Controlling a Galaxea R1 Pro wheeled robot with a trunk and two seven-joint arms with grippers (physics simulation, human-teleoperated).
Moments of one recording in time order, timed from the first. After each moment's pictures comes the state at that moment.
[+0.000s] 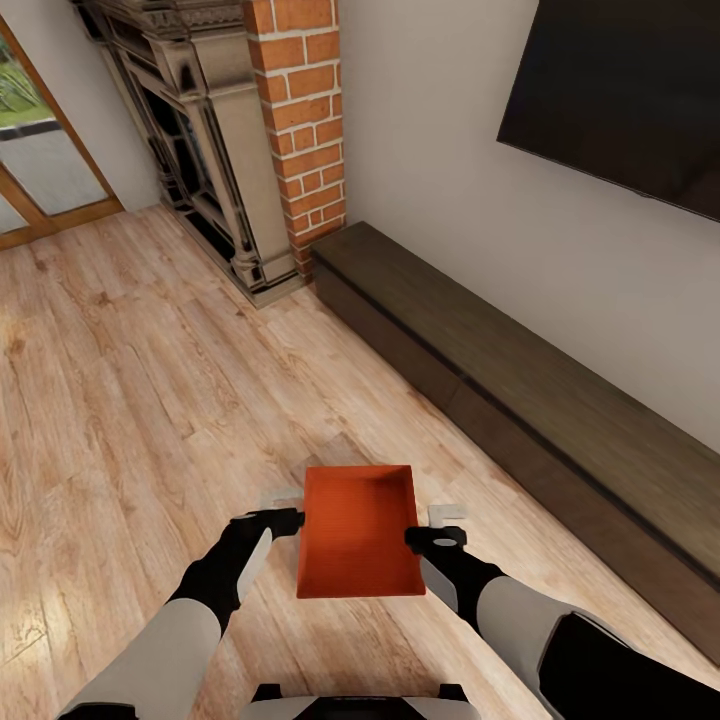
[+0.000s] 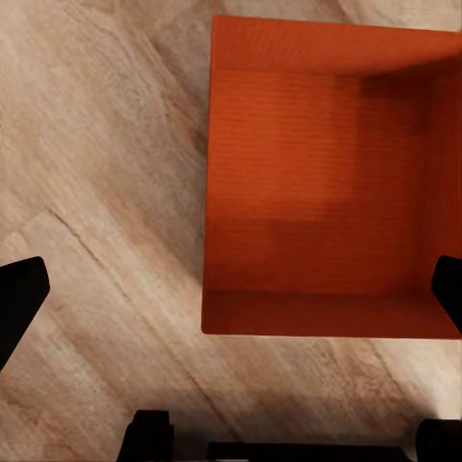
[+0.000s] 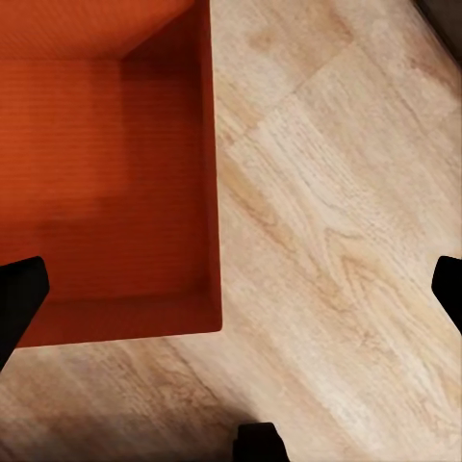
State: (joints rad) left arm -0.71 -0.12 0.01 -0.64 0.04 0.42 0.10; right arm -0.88 0.14 0.86 -0.13 -0.82 0.01 -0.36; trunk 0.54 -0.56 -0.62
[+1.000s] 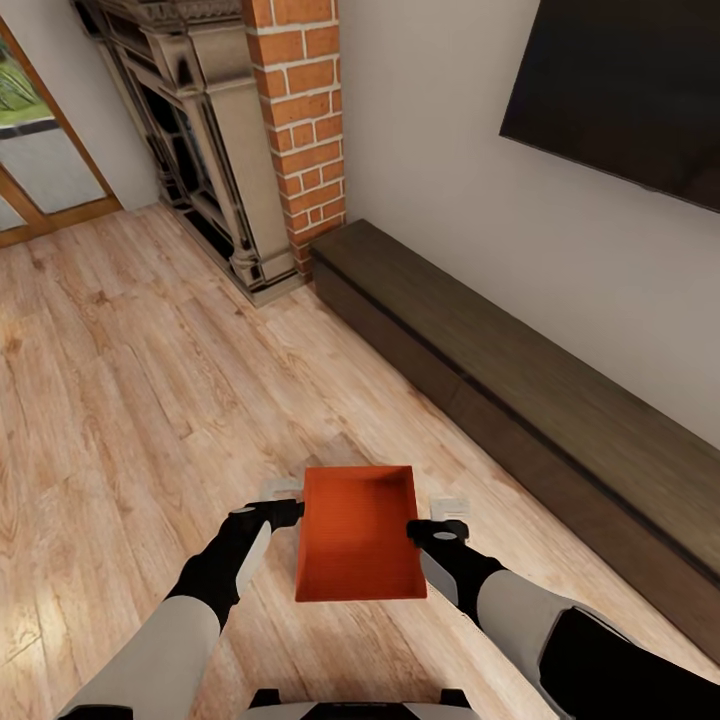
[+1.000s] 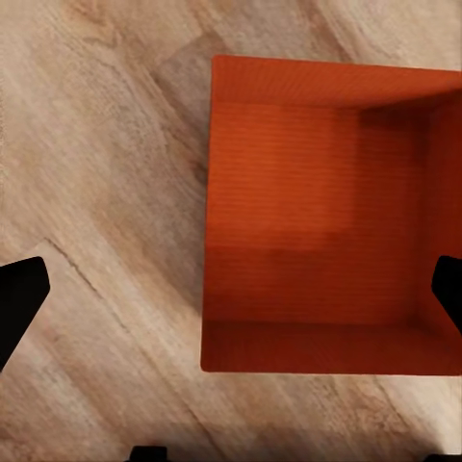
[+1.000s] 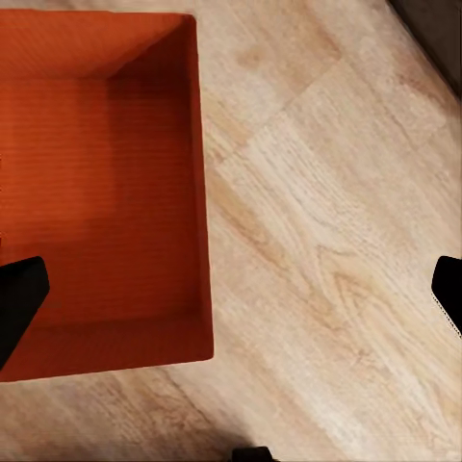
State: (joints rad) left arm -0.71 -0.12 0.01 -0.69 0.04 0.42 0.10; right arm -0.89 0.13 0.86 -0.15 -0.82 0.01 -0.39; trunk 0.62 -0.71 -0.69
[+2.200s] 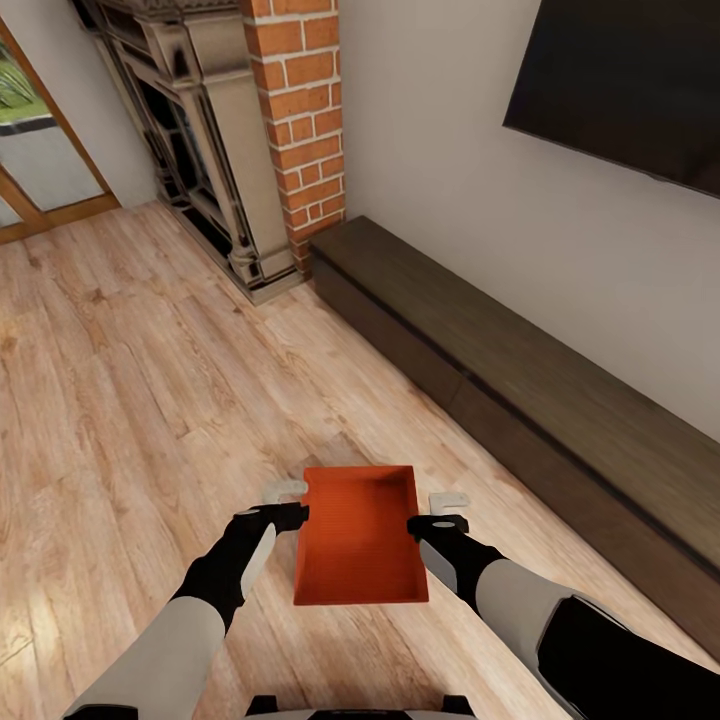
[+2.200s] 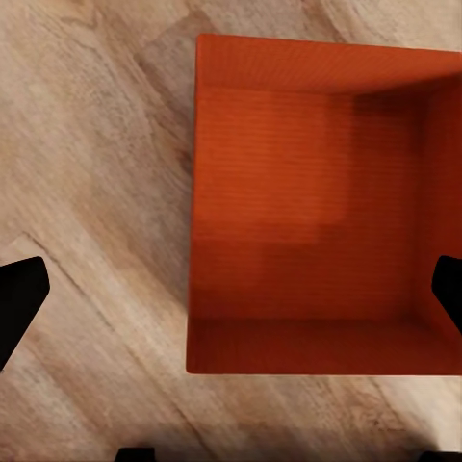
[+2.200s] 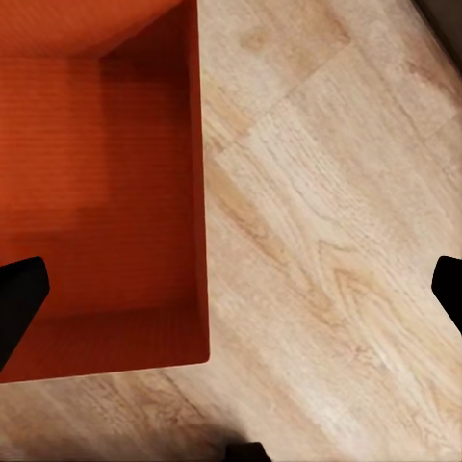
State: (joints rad) left arm -0.71 -0.13 0.01 -0.67 0.04 0.43 0.10; right arm -0.92 0.13 0.86 -0.14 -0.82 0.10 -0.39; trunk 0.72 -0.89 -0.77
